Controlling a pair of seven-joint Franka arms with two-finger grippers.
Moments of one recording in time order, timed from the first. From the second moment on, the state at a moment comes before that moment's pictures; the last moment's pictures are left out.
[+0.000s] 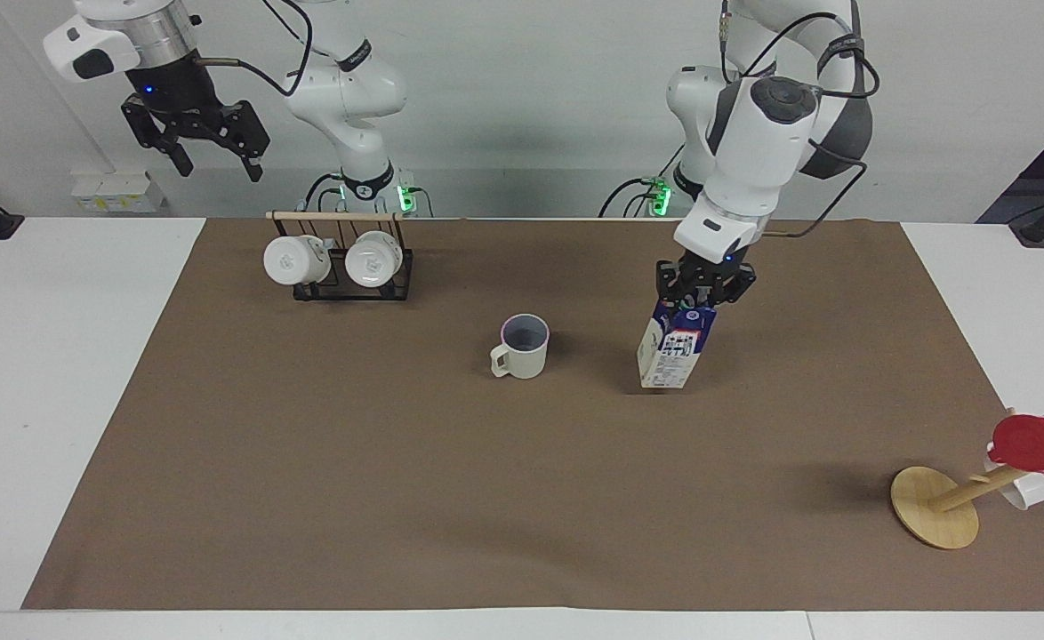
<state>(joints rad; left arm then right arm) -0.41 0.03 -0.03 -1.88 -0.03 2.05 -0.39 0.12 -0.11 -0.15 -1.51 -0.02 1.40 0.08</state>
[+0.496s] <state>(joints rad) -0.55 0.12 -0.03 -1.87 -0.03 2.15 -0.60 0.12 -0.11 -0.15 -1.52 -0.02 1.40 0.08</state>
